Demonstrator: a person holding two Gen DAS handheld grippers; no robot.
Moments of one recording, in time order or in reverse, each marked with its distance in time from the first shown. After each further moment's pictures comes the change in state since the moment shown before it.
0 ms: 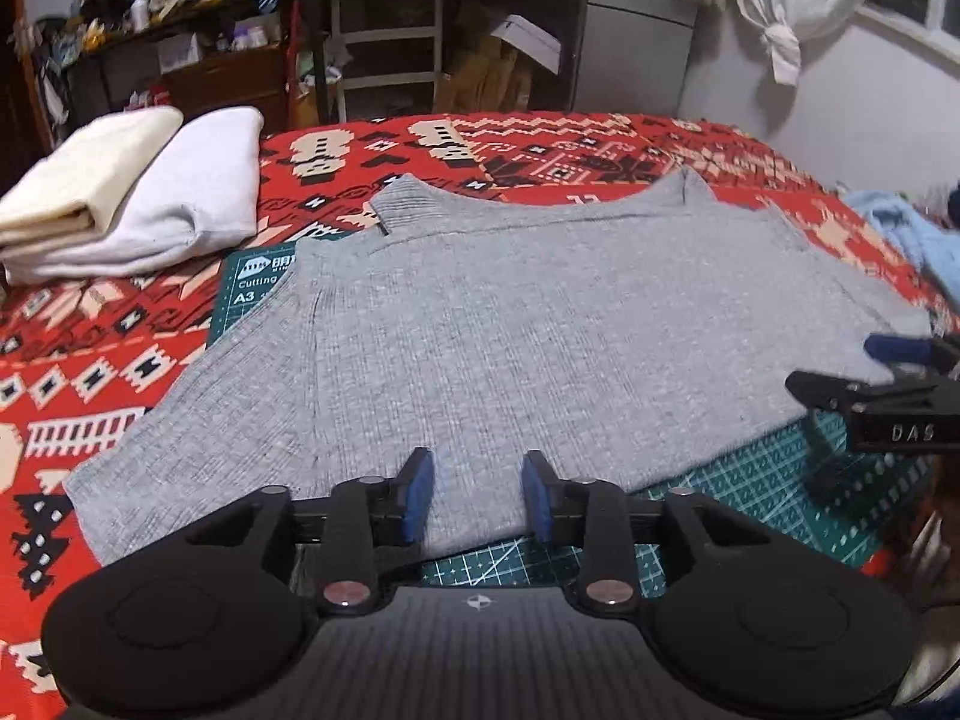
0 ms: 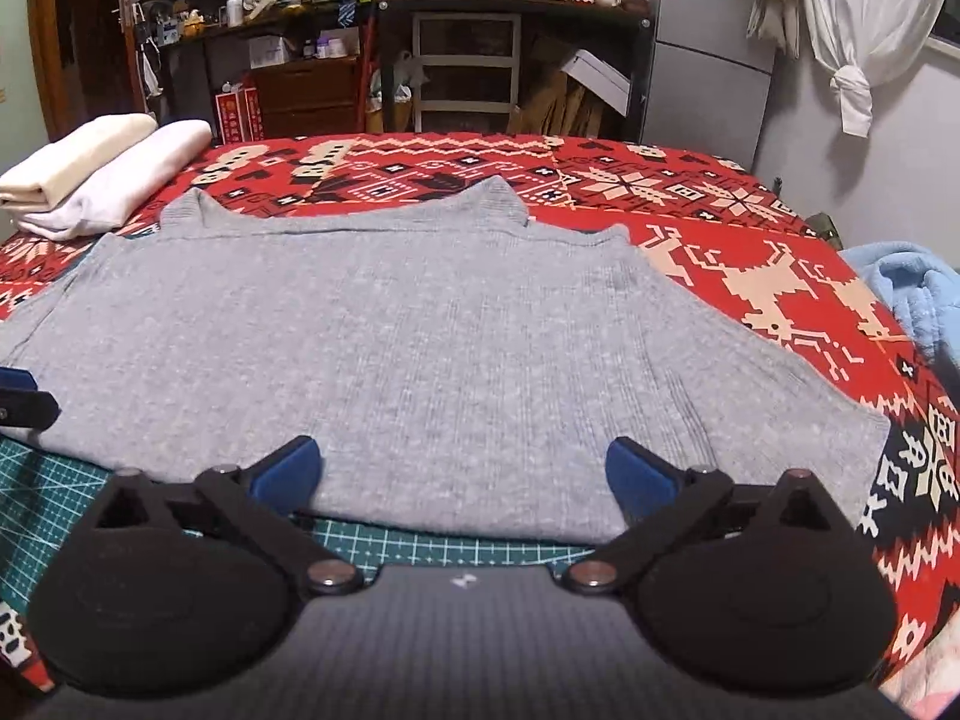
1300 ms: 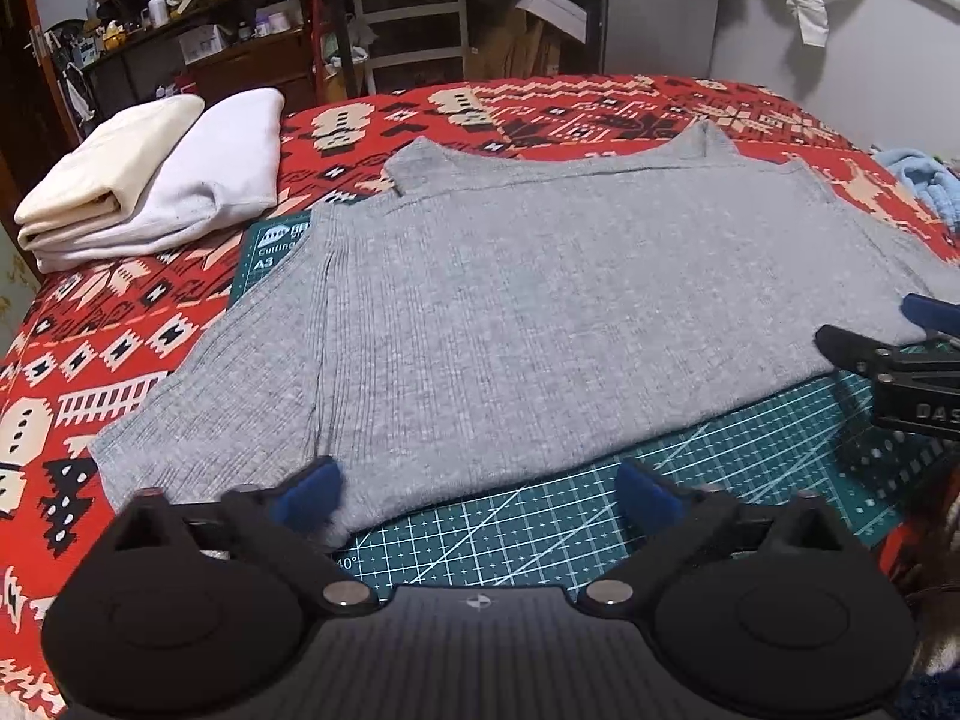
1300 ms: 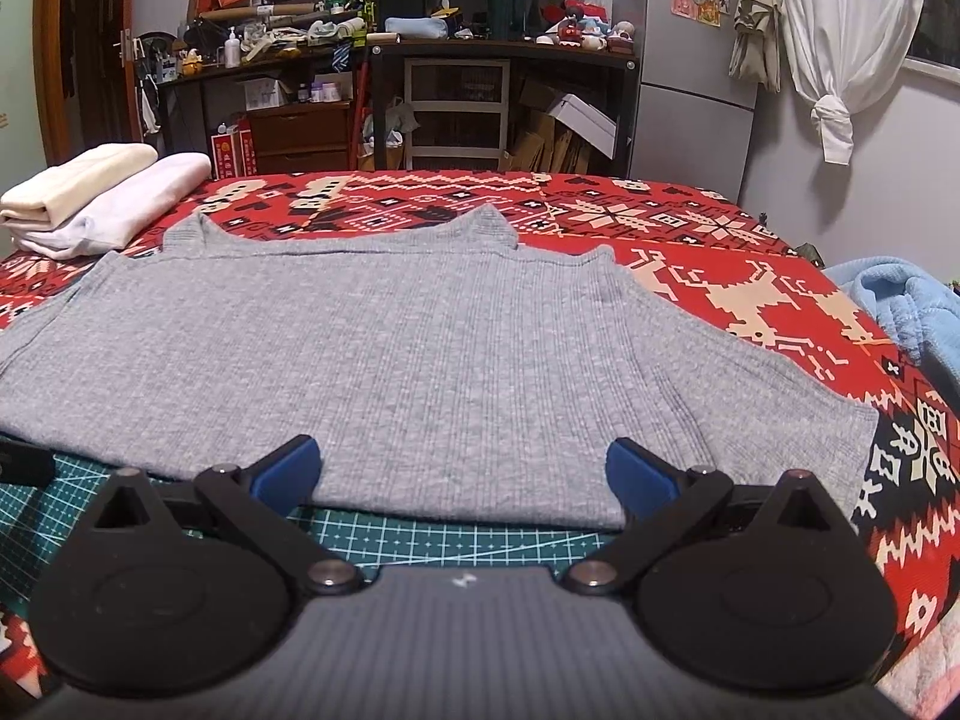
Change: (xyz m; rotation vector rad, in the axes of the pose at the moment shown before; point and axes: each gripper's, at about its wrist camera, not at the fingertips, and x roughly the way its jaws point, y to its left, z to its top) left arm -0.002 -0.015 -0.010 -0.001 0.052 0.089; right arm -0.007 -0.001 -0.018 0.006 -0.102 -0.015
